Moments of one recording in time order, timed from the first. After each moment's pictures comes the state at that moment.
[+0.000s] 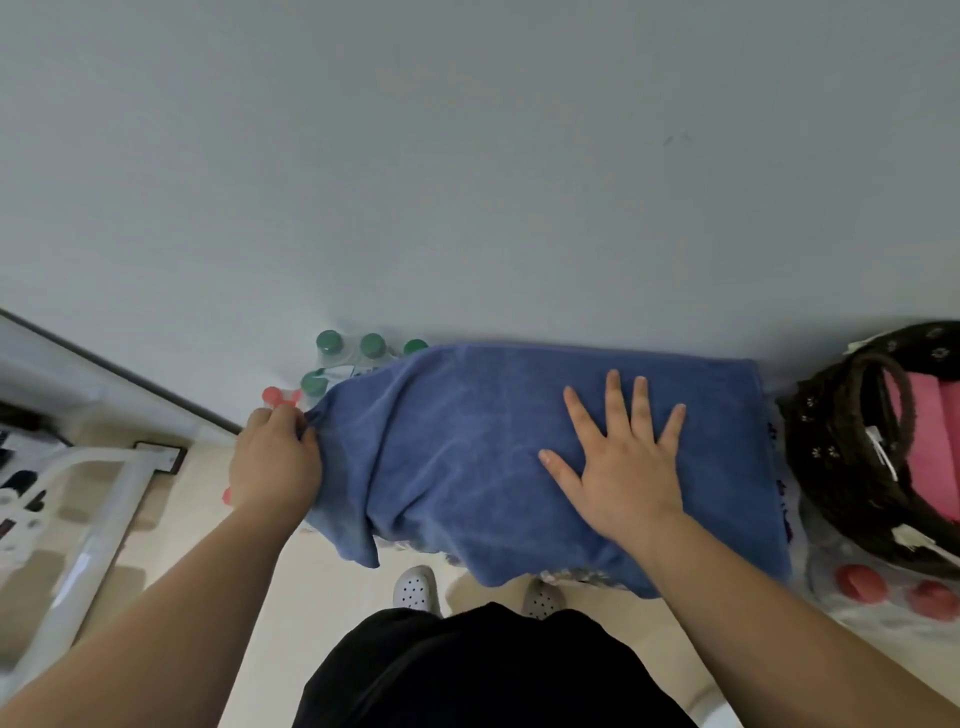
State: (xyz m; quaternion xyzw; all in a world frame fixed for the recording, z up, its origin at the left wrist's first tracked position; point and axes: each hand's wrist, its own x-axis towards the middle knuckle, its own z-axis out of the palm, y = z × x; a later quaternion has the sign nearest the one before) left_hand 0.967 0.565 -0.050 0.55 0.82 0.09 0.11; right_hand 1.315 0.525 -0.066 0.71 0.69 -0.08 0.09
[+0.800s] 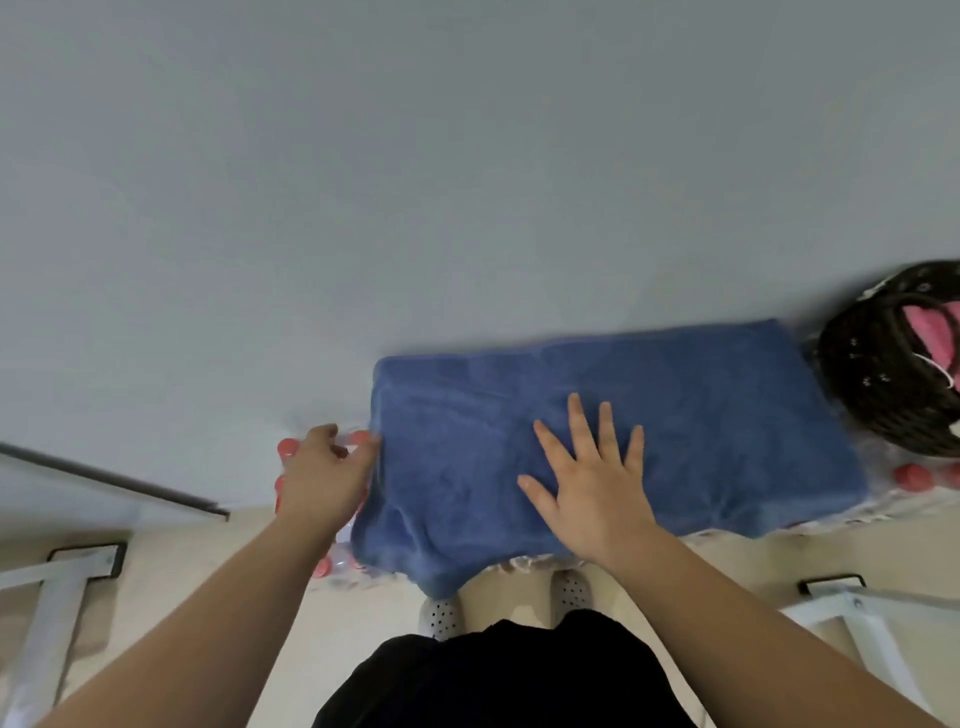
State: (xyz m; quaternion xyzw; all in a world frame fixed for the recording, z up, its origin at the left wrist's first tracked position) left_hand 0.865 0.625 -0.058 0.51 0.74 0.12 0.41; right_hand 1.135 0.518 -0.061 0.76 0.62 -0.13 0.11
